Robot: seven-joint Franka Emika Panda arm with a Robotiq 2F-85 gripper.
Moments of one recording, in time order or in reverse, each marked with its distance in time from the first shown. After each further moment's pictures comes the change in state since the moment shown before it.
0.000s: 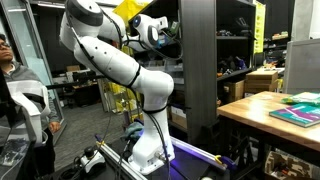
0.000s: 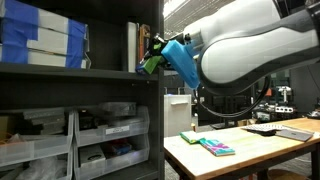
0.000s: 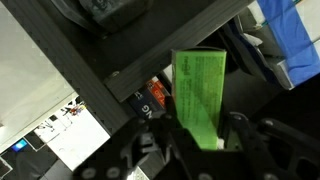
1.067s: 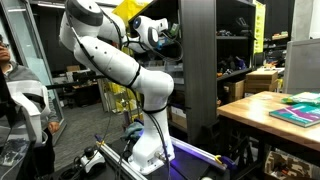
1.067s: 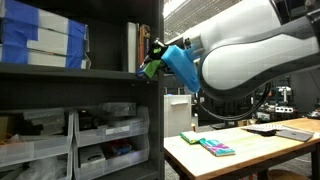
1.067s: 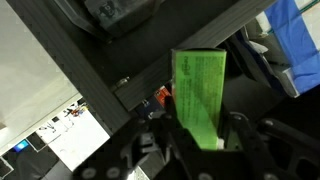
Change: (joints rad) arm 0.004 -0.001 0.010 -0.020 0.000 0.002 0.001
